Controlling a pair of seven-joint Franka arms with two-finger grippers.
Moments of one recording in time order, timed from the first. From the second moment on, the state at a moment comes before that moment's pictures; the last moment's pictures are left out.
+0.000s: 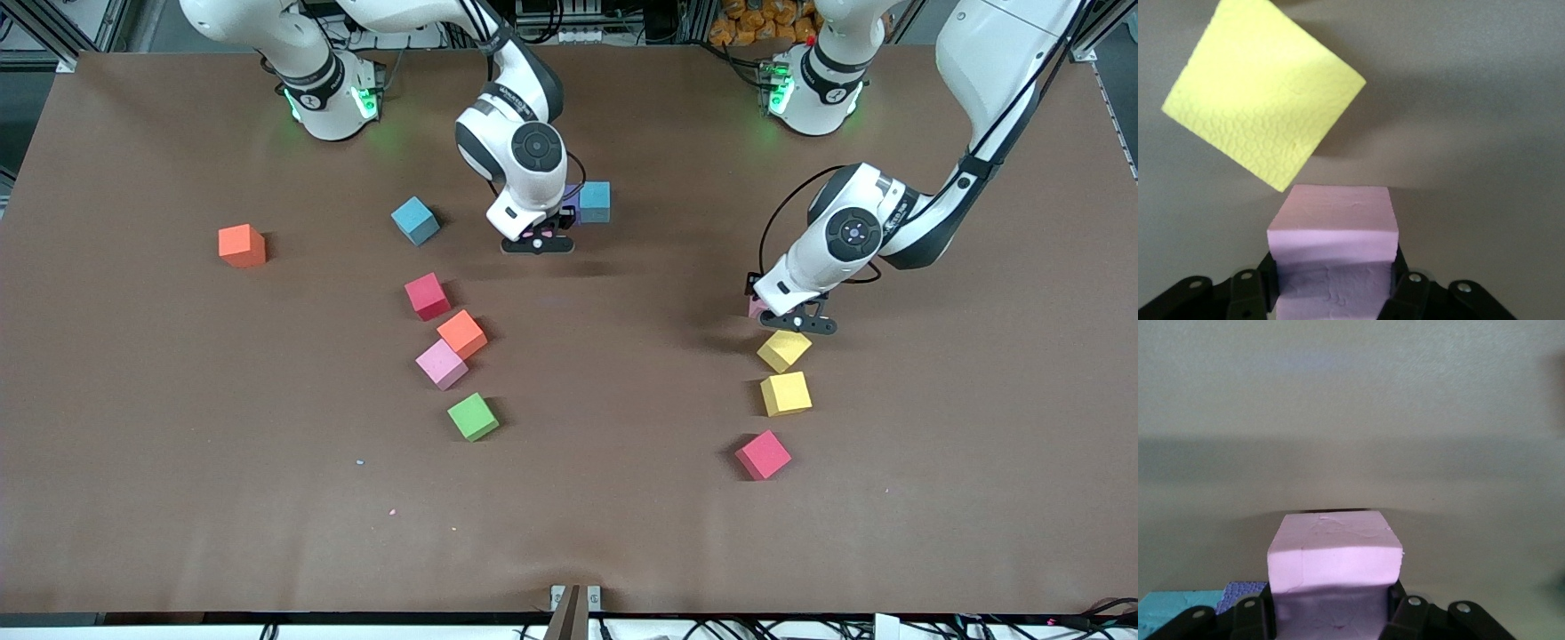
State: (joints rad) left arm 0.45 0.41 -0.75 -2.29 0.41 2.43 -0.47; right arm 0.90 0.46 0.03 -2.00 0.10 2.29 0.82
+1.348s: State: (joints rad) left arm 0.44 0.38 -0.93 -1.94 0.27 2.00 -1.00; right arm 0.92 0.48 0.03 -2.01 0.02 2.29 0.80
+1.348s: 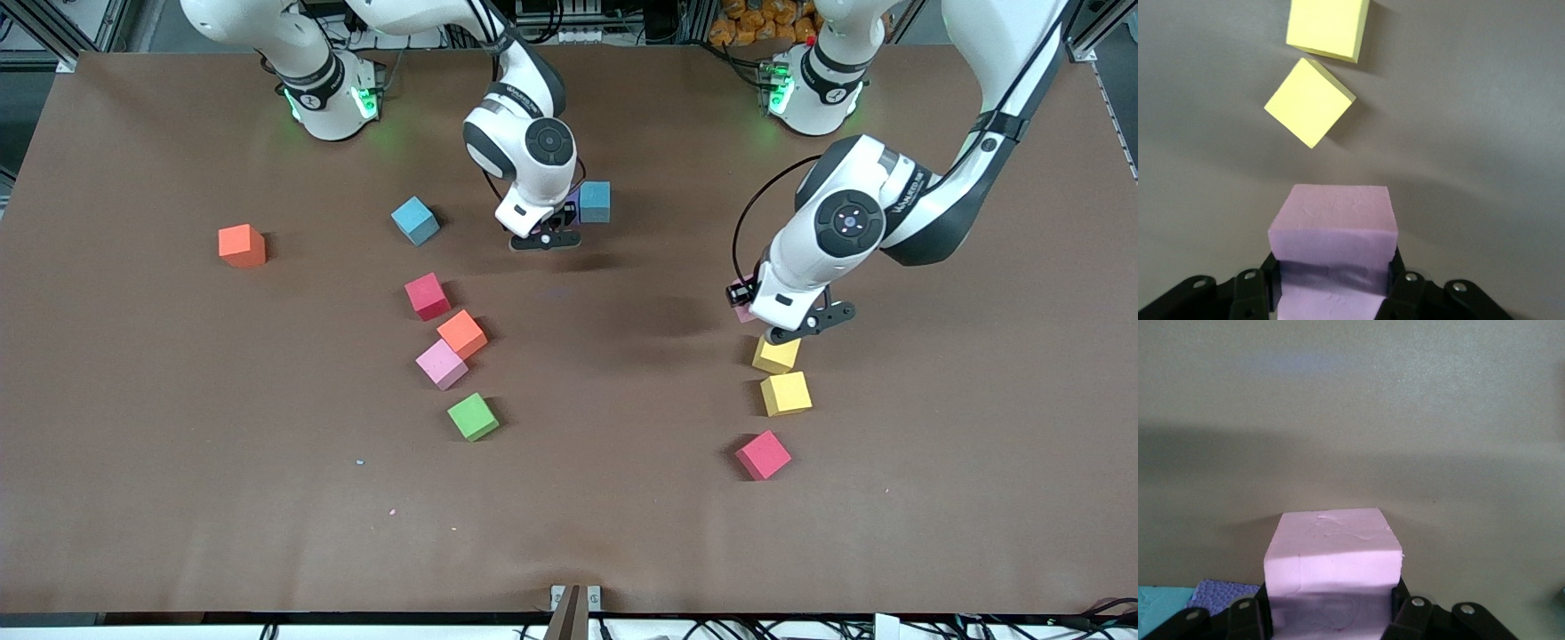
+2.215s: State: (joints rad) left arm 0.45 0.38 -0.98 -1.82 0.22 1.97 -1.18; right arm 0.93 0.43 0.02 -1.95 0.02 2.13 0.80
